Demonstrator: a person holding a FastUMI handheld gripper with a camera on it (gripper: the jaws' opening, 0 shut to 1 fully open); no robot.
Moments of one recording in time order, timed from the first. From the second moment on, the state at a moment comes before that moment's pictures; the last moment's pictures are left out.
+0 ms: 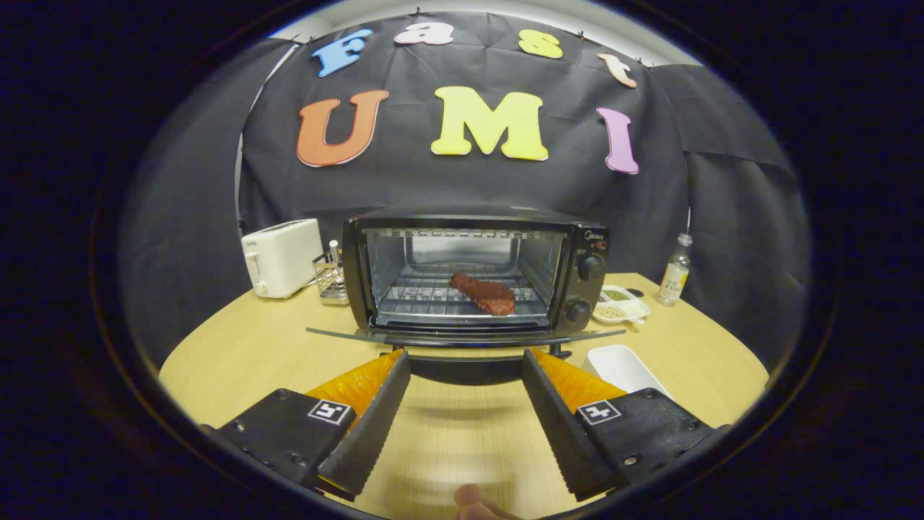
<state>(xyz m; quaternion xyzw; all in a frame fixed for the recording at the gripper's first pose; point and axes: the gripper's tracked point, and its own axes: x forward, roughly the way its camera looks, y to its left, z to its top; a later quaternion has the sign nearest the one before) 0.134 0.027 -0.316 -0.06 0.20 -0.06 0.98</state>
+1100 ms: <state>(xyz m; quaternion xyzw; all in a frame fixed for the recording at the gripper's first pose) 0.241 0.003 -0.233 -0.03 0.13 -0.07 0.99</state>
